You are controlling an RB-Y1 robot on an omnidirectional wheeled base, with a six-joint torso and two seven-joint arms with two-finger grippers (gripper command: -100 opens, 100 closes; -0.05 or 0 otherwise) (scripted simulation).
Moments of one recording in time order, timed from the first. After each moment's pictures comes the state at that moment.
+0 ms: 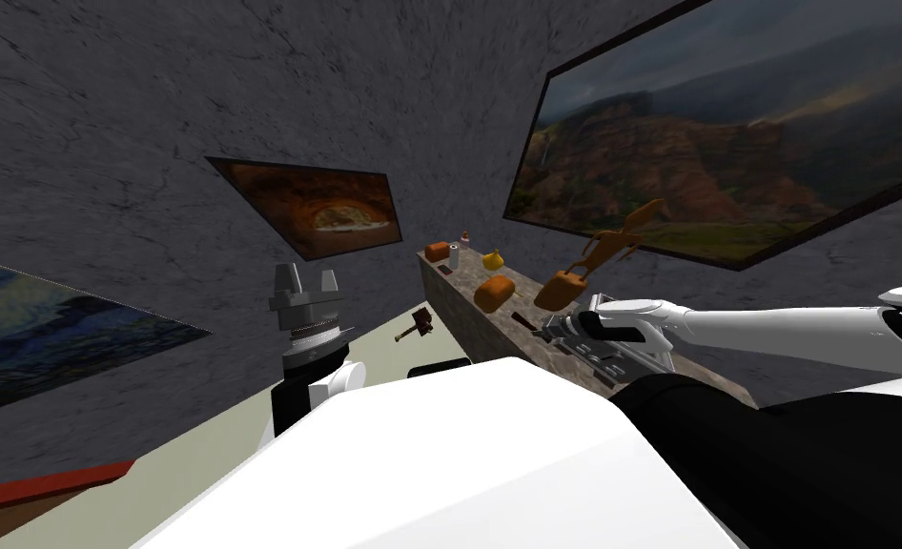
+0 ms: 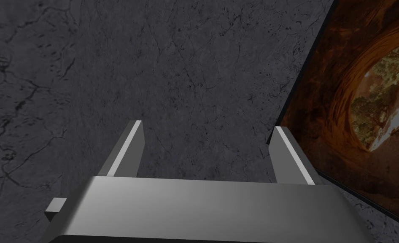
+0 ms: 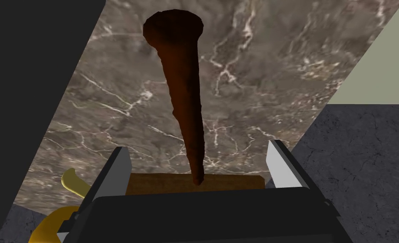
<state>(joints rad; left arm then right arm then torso) 0.53 0.01 -0.05 -2.35 0.09 -0.49 -0.07 0.79 -1.92 0.25 -1.78 0.21 -0.27 0.08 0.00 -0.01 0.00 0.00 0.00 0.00</state>
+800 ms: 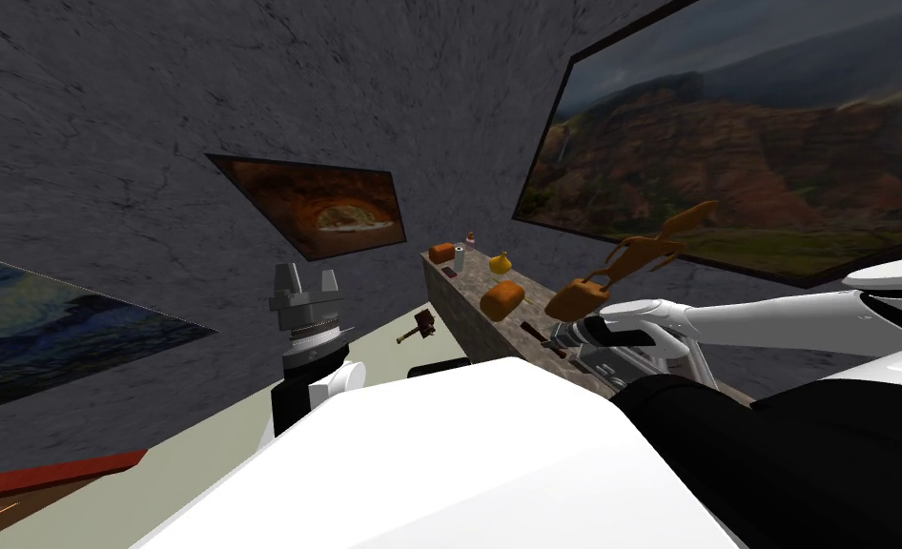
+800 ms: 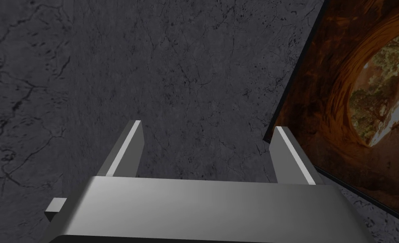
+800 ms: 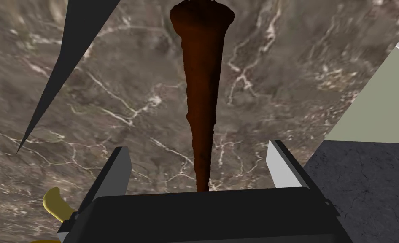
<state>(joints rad) 0.53 0.01 -0.05 -2.35 0.09 -0.49 -0.07 0.84 -2.04 0.33 -1.81 0.16 -0.25 0.13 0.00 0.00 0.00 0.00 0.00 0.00</state>
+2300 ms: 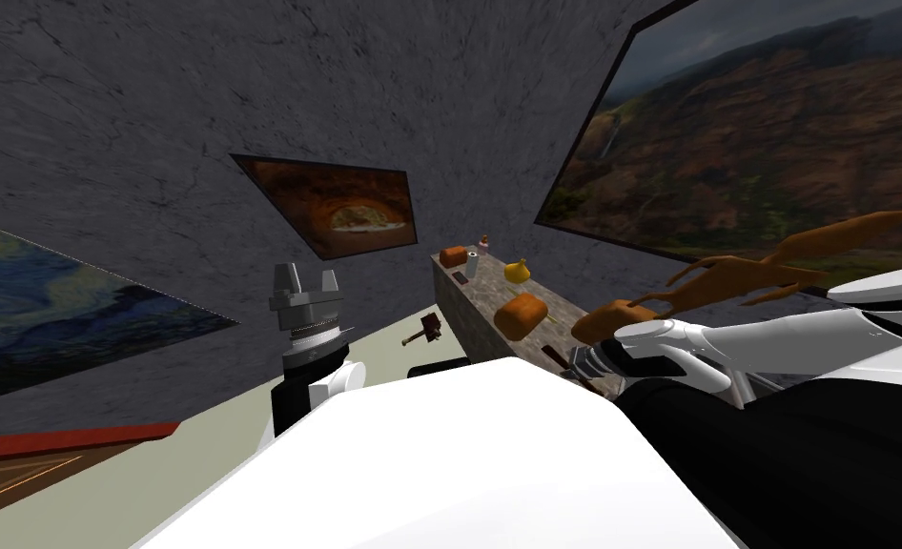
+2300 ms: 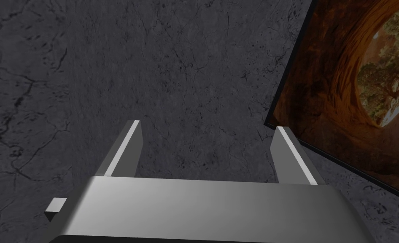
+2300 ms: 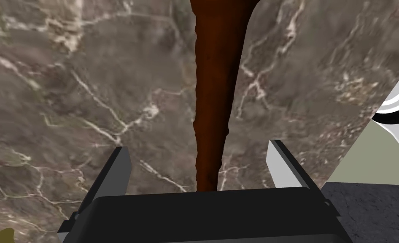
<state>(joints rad) 0.53 0.01 -0.05 -2.35 0.09 -0.49 -0.07 1.00 -2.03 0.37 -1.82 0.24 -0.21 0.12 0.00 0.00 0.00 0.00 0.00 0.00</state>
